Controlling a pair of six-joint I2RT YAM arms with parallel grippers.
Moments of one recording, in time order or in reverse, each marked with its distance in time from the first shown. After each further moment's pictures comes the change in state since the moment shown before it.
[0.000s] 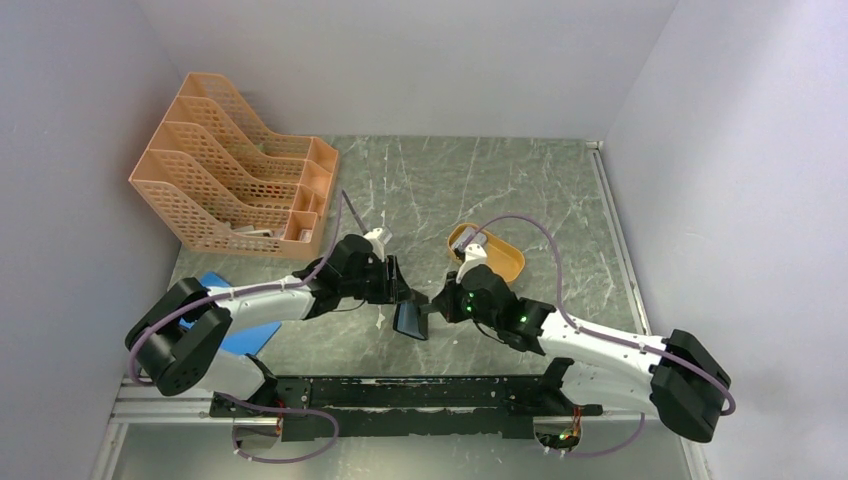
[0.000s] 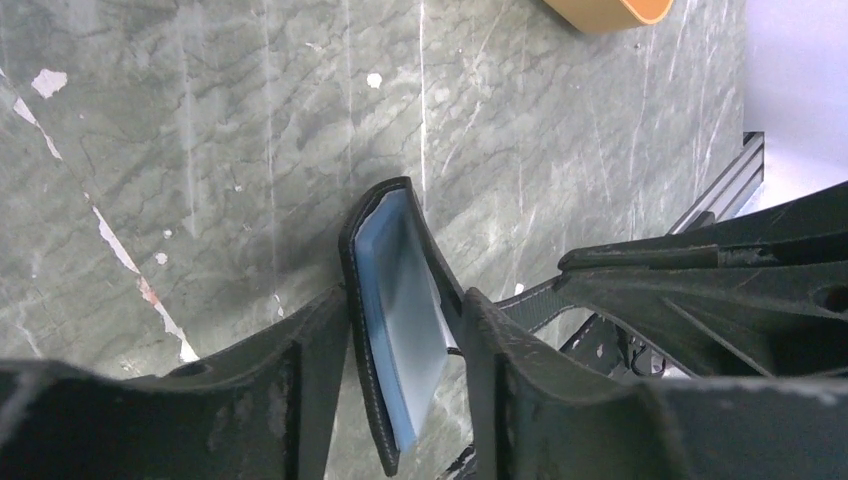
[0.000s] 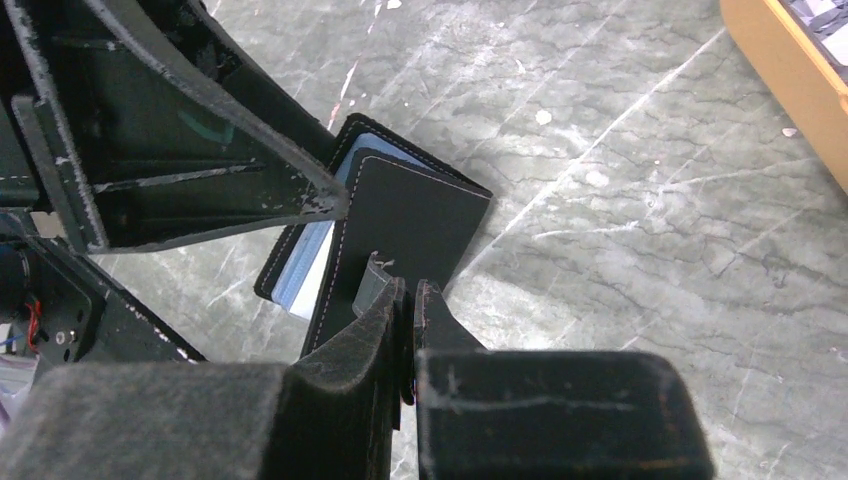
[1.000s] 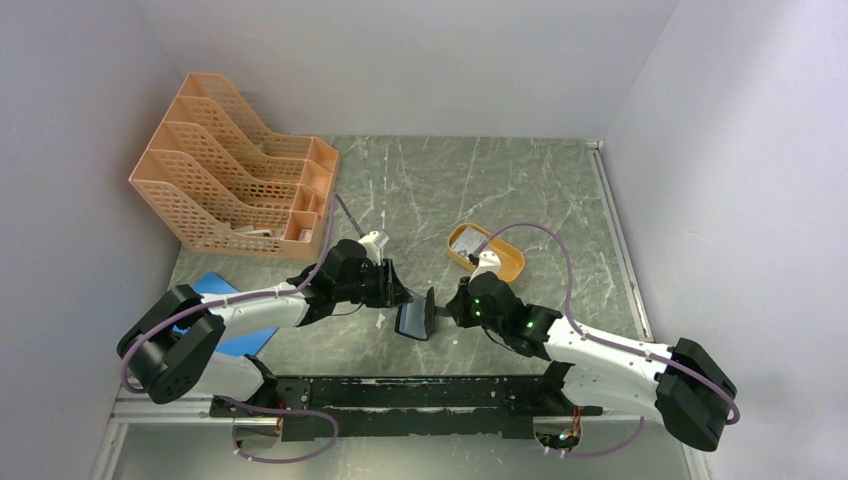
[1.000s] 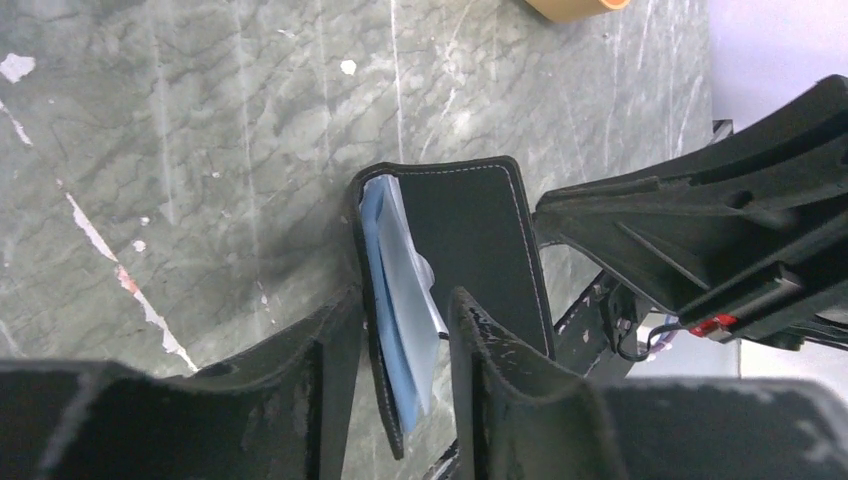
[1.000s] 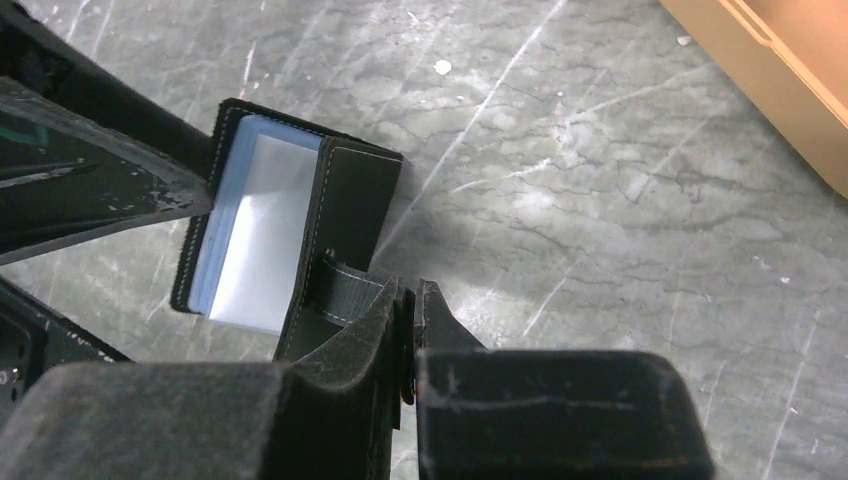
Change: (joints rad) left arm 0.000 -0.050 -0.065 0.064 0.024 -0.012; right arm -0.024 -0.063 -0.070 -0.062 0.071 0.075
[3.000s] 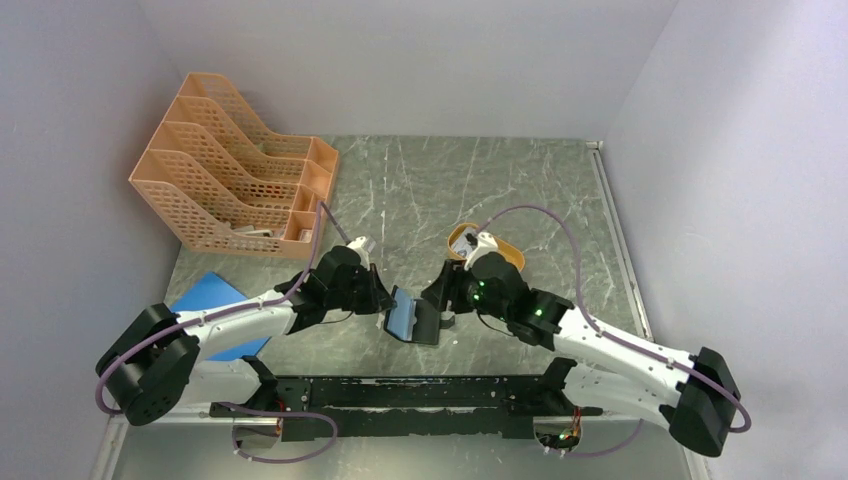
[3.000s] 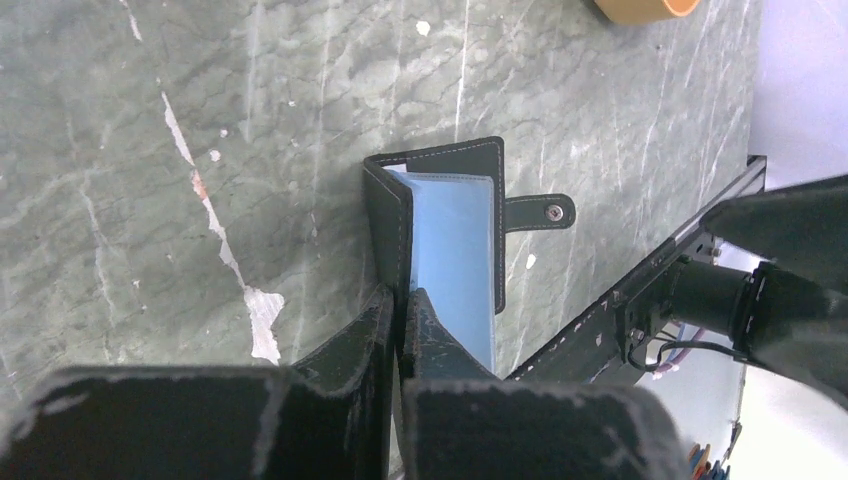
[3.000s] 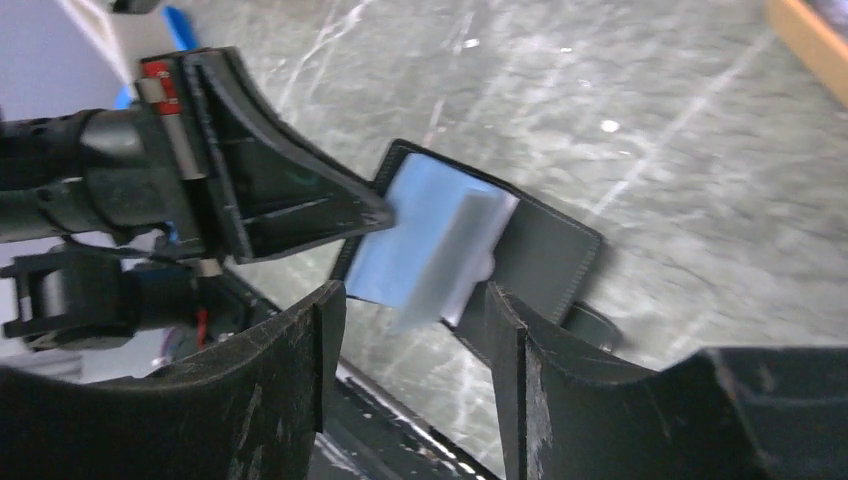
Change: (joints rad) left arm -0.015 -0.129 -0.033 -0.159 -0.097 -0.066; right arm -0.002 -0.077 0.174 -0.145 -0.109 0.096
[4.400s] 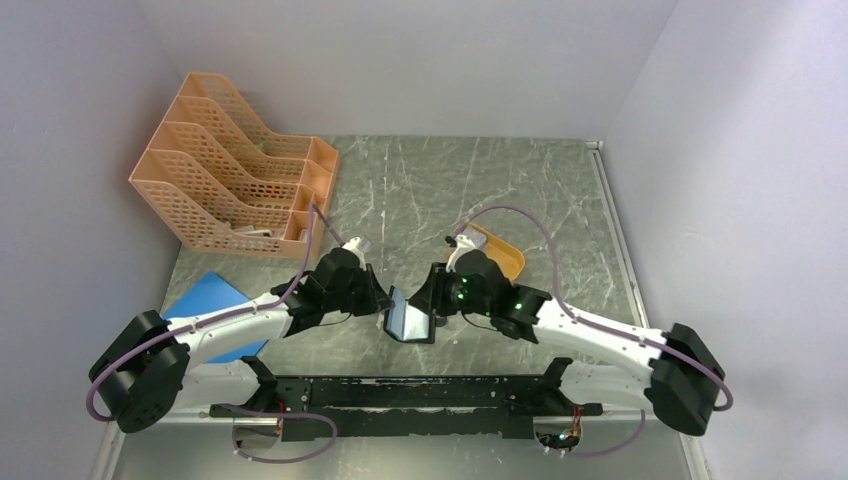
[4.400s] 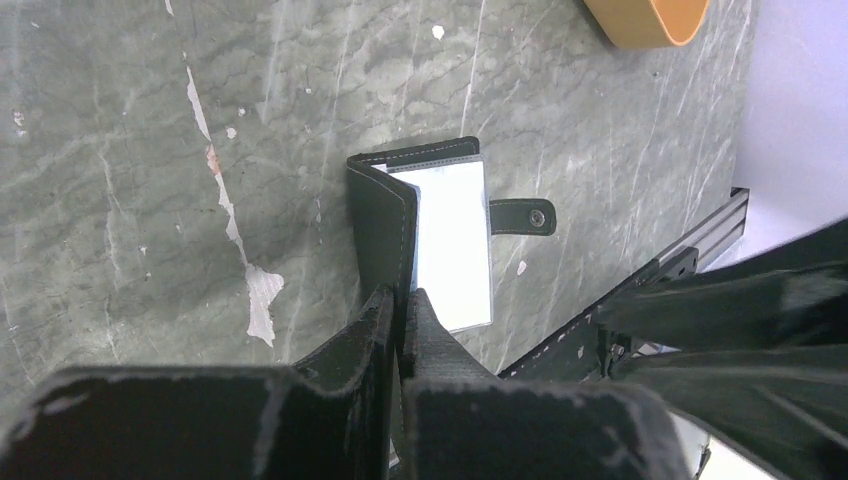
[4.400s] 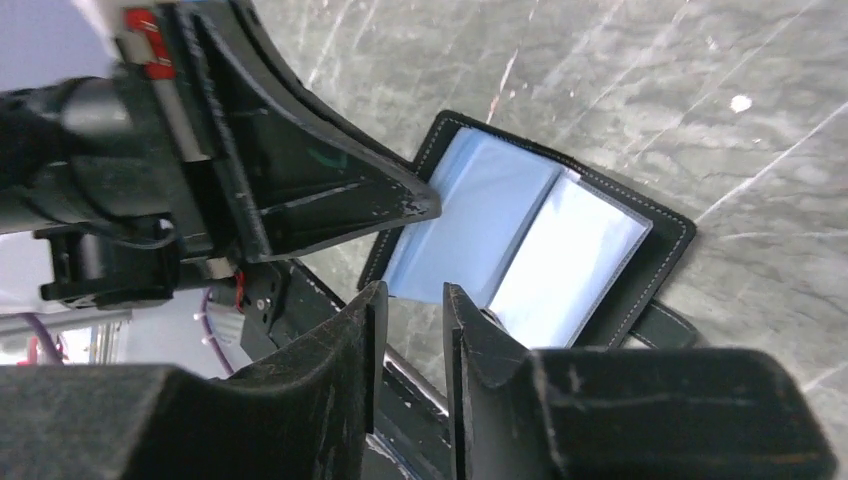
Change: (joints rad) left arm -0.018 -0.048 0.002 -0.061 -0.063 -0.092; right arm 0.024 0.150 0.033 0.122 -0.140 0.039
